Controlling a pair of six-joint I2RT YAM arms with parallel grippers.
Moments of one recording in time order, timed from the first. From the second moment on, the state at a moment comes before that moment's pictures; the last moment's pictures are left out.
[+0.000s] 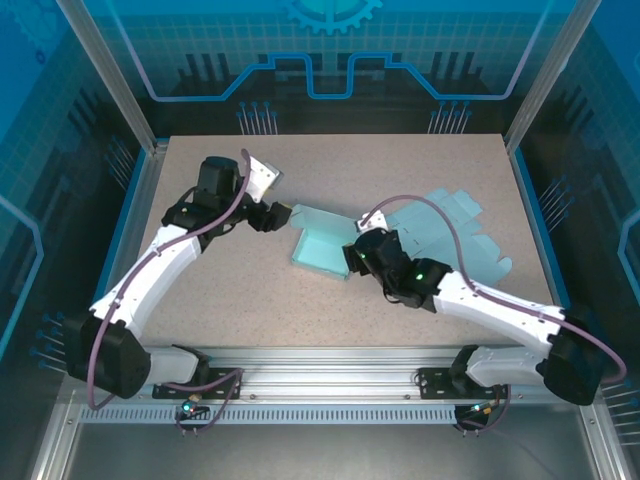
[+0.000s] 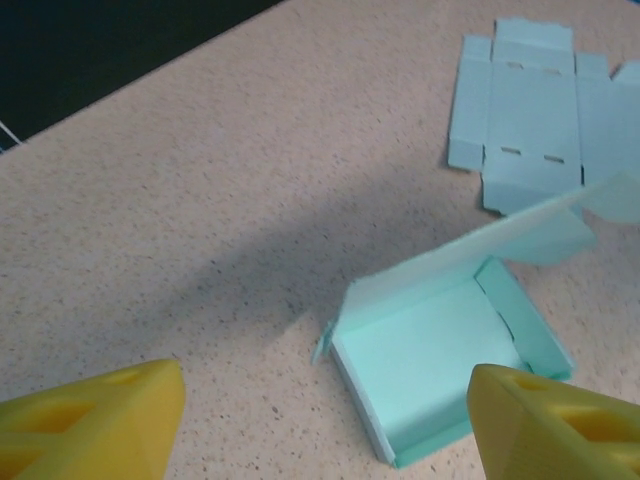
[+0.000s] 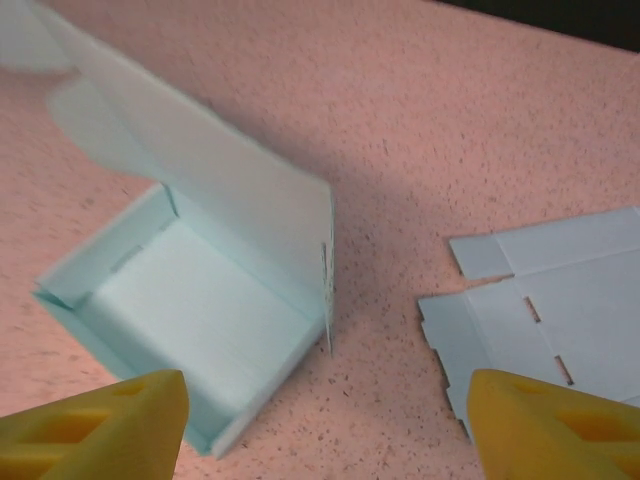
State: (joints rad) left arm -0.27 1.32 1.15 -0.49 0.34 0.25; right arm 0.89 1.20 0.87 -0.37 0.53 0.32
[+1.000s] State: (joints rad) left arm -0.24 1.58 1.05 -0.35 0.55 0.23; right arm 0.71 1.52 1.26 -0.80 0.26 0.31
